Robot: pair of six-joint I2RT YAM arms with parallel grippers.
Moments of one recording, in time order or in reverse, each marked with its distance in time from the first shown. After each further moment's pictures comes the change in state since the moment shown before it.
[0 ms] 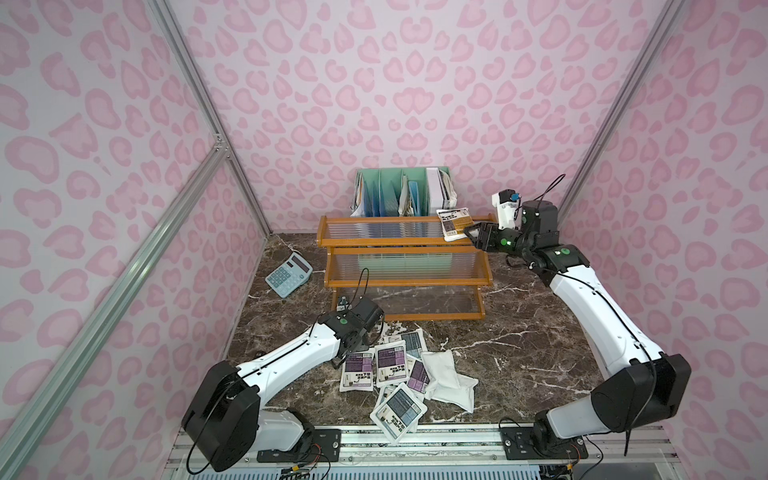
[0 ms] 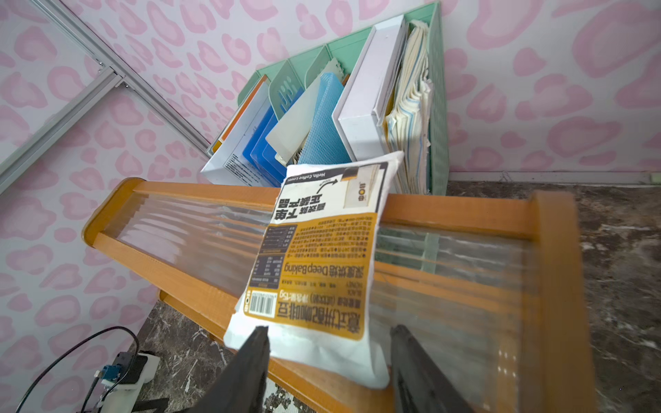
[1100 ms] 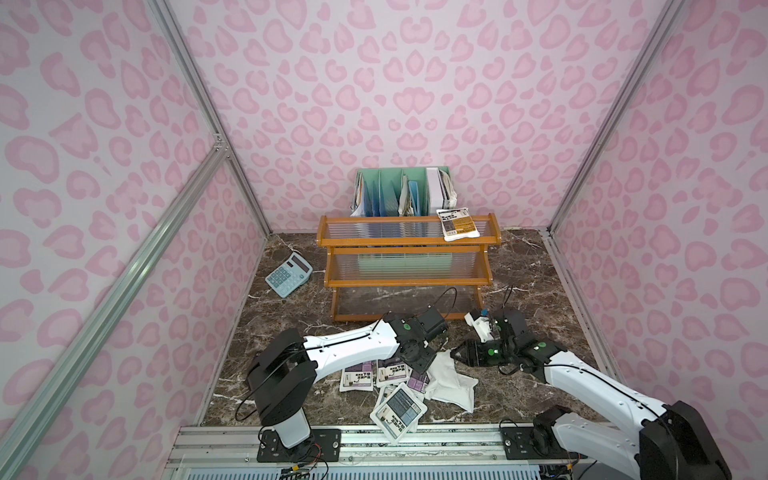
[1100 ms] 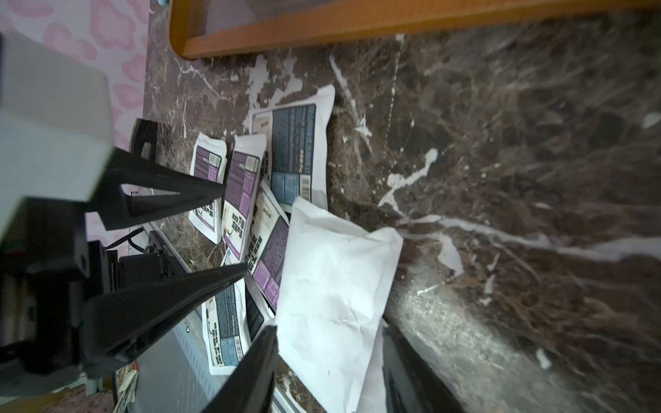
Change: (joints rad) left arm -0.359 0.369 0.335 0.063 0.316 0.439; right arm 0.256 -0.360 -0.990 0.122 -0.209 0.175
